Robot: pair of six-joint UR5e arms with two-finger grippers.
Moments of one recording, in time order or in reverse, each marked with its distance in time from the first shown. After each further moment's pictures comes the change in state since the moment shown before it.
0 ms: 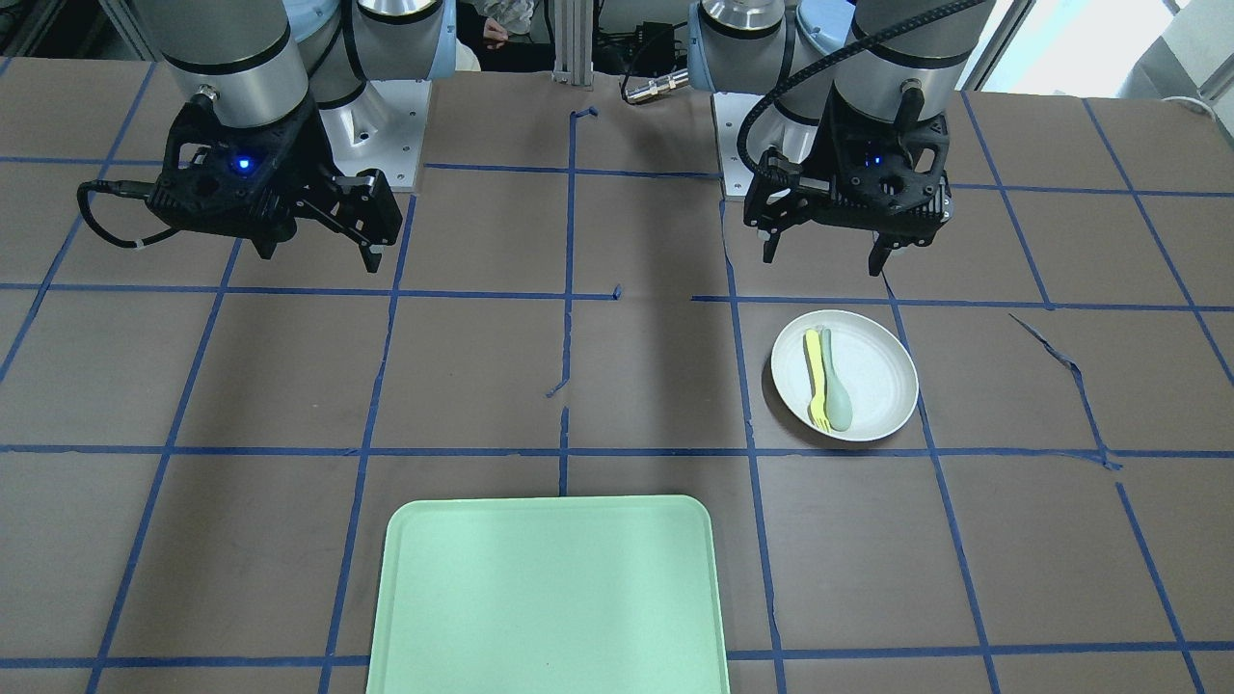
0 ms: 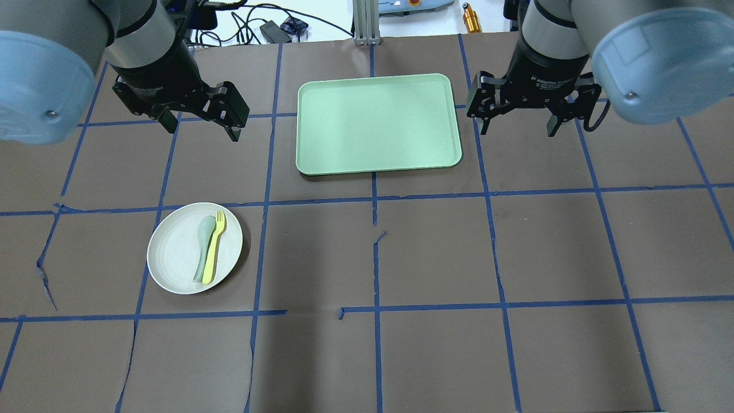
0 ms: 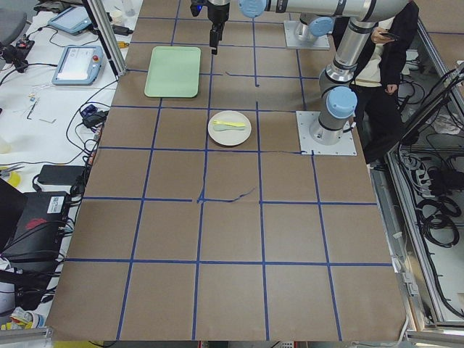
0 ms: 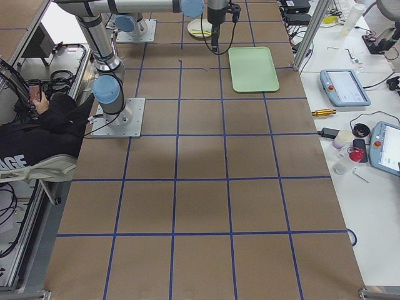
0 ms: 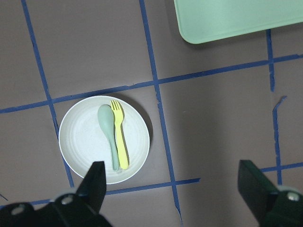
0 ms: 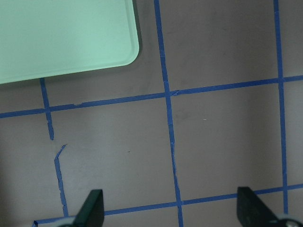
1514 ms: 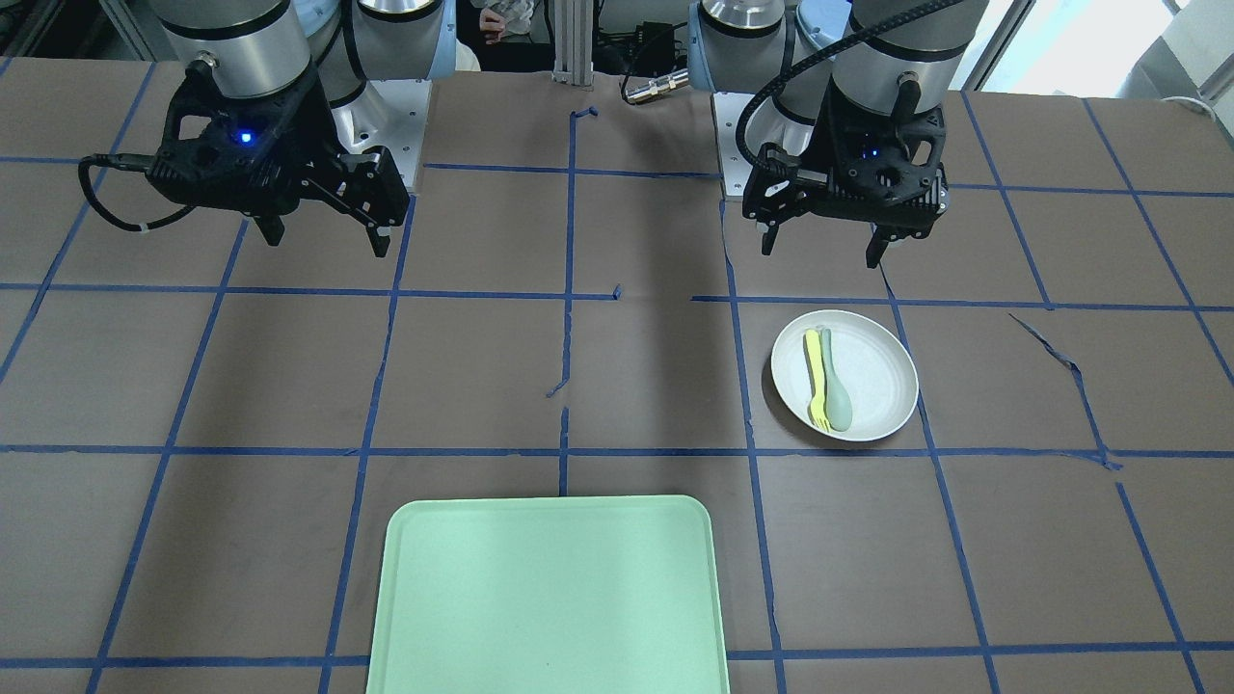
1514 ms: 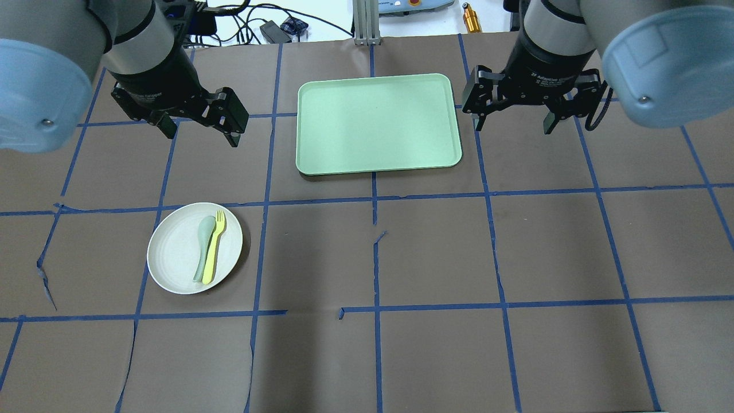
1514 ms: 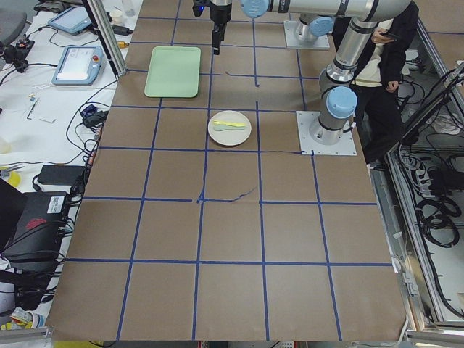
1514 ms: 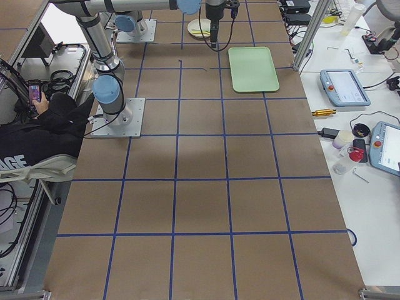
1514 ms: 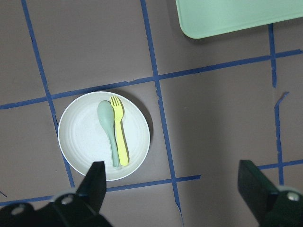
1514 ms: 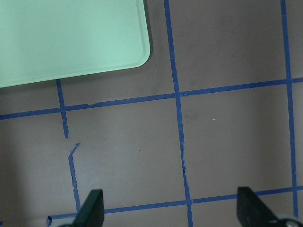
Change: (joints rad) left arm 0.000 0.020 -0.016 -0.009 -0.002 0.000; right arm 0.010 -0.026 -0.003 0.000 0.037 0.005
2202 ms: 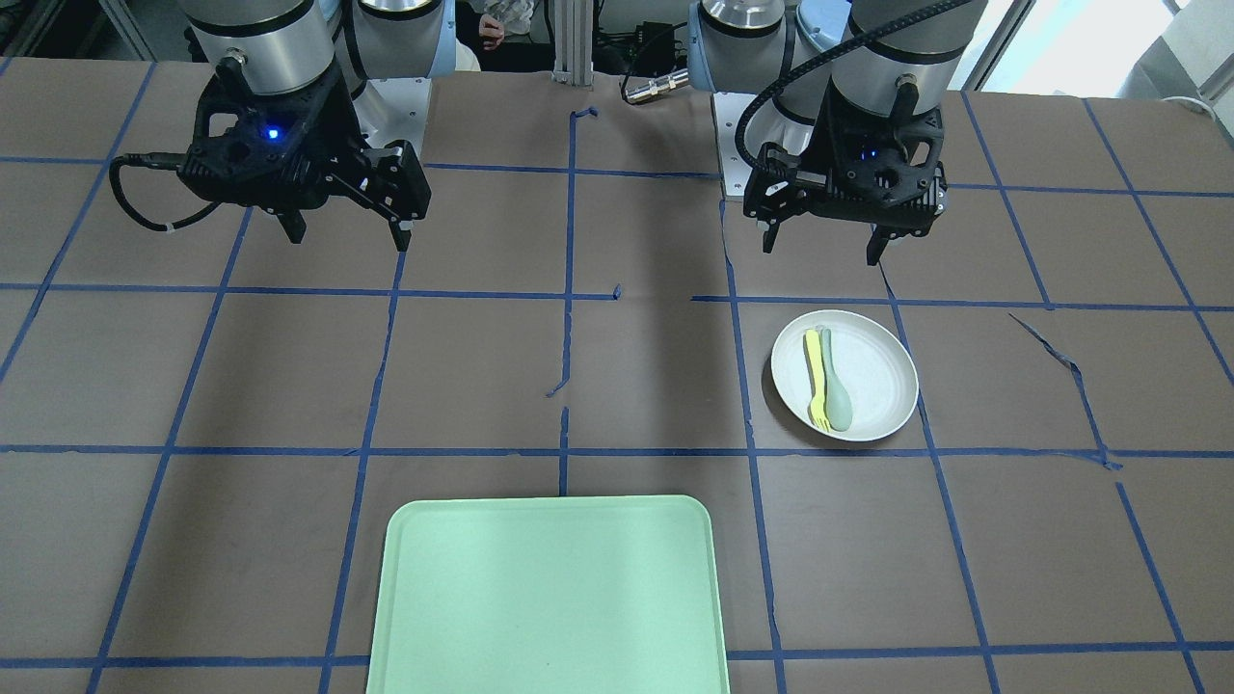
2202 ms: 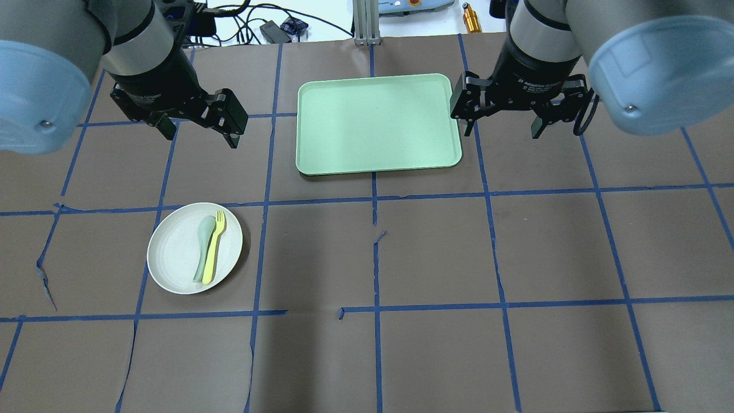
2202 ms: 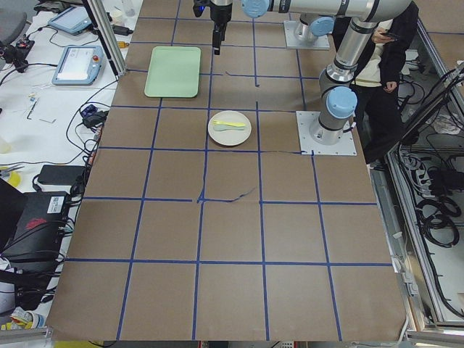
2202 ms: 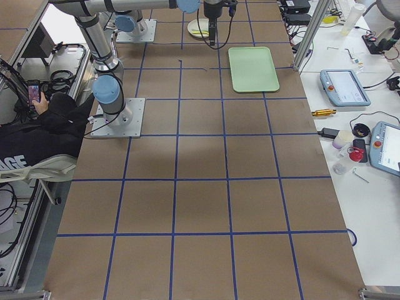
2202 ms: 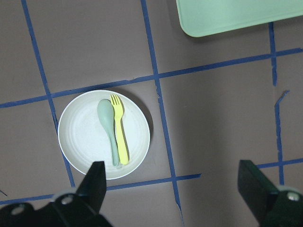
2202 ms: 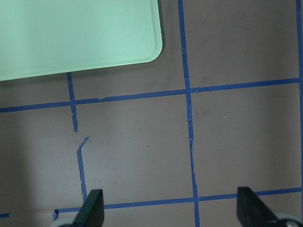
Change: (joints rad) left arm 0.007 0.001 -0.018 -0.023 0.008 0.008; right arm 0.022 0.000 0.005 -0.003 0.009 0.002
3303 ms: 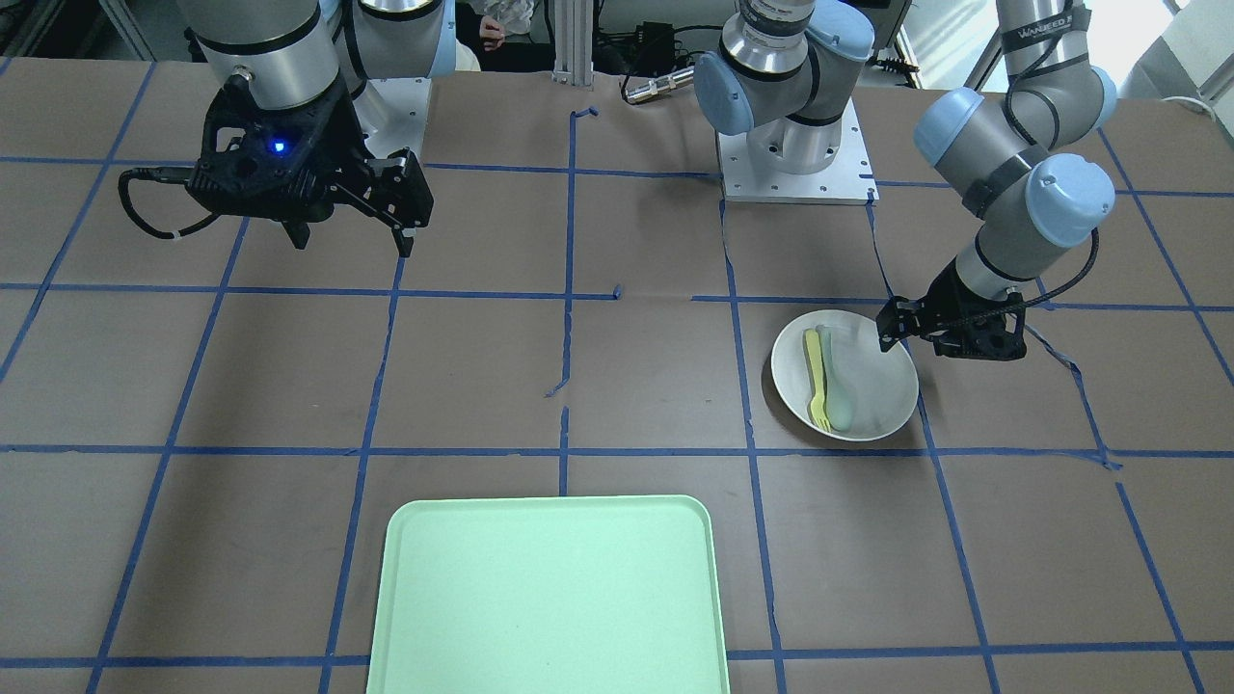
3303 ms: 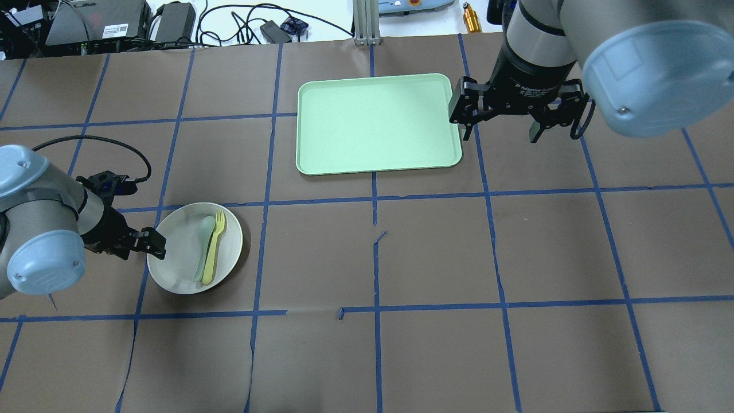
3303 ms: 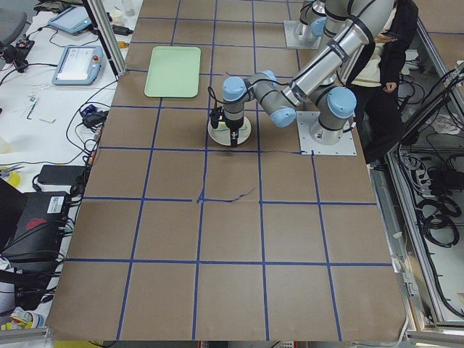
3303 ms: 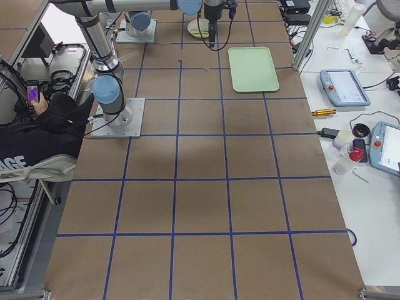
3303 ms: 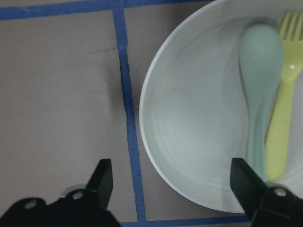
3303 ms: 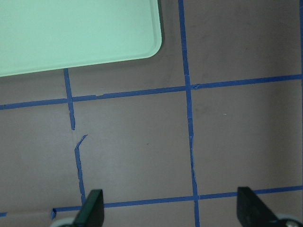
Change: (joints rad) left arm 0.570 -0.119 -0.643 0.684 -0.075 0.425; right arm 0.001 0.010 0.008 0.000 -0.002 0.002
